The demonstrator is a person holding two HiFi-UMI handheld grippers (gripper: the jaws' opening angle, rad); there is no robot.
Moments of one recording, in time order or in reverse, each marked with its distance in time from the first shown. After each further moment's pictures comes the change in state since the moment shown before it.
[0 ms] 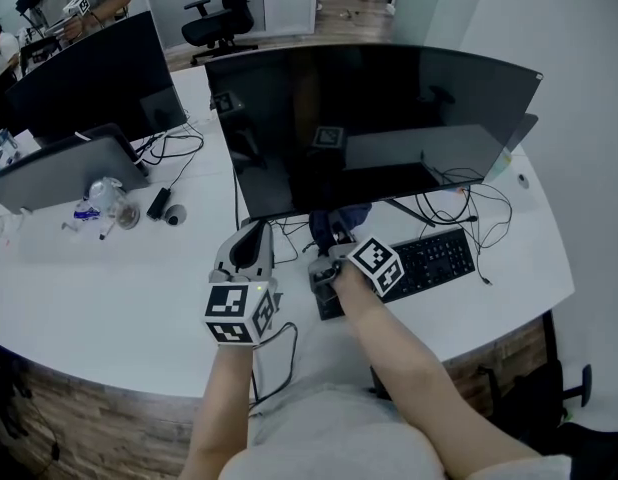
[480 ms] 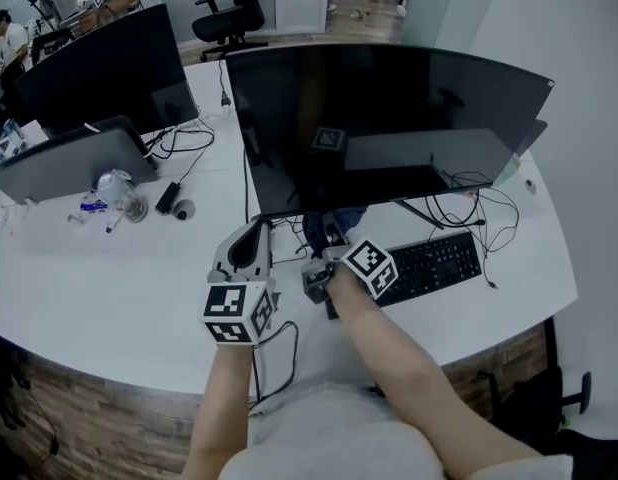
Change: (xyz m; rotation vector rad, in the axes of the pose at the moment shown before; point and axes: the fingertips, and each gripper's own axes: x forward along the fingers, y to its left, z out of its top) left arm -0.013 0.022 -0.003 -0.008 -0.003 0.045; right arm 0.008 0.011 -0.036 0.029 0.037 0.019
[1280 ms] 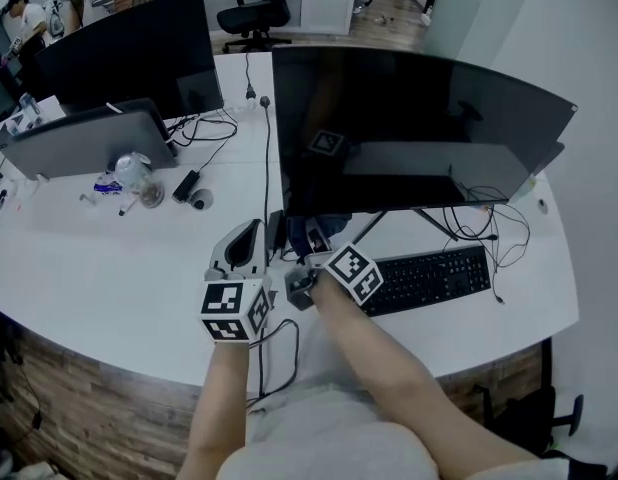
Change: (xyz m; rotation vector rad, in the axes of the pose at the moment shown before) left arm -0.022 0.044 -0.005 -0.023 -0.002 0.094; right arm 0.018 0.022 -0.076 -0.043 0.109 0.011
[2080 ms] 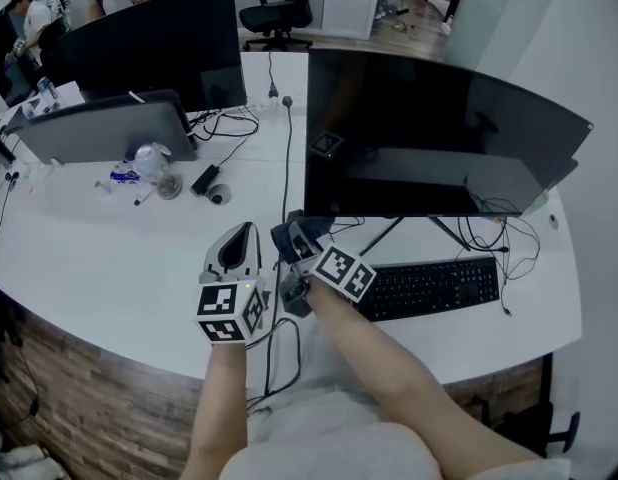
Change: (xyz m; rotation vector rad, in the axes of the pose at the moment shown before) left arm -0.028 0.045 -0.004 -0.005 0.001 0.119; right arm 0.016 0.025 -0.071 -0.149 0.242 0.042
